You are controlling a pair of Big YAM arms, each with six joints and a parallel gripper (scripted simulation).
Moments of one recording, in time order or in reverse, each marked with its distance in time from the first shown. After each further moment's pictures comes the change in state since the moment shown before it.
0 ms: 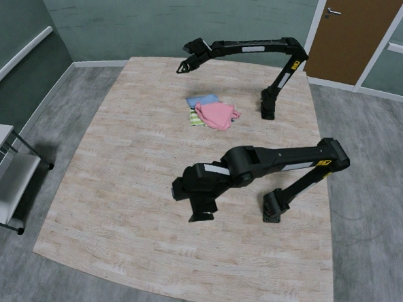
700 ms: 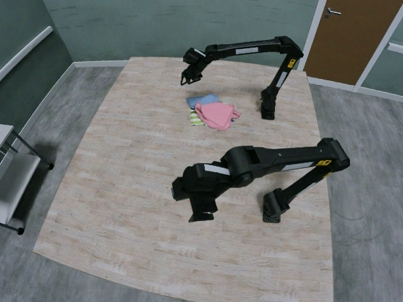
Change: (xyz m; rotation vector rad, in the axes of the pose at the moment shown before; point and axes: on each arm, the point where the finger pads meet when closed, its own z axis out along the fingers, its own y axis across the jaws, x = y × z) left arm 0.000 0.000 0.000 0.000 0.000 0.000; right arm 0.071 -0.020 0.022 0.183 0.258 0.252
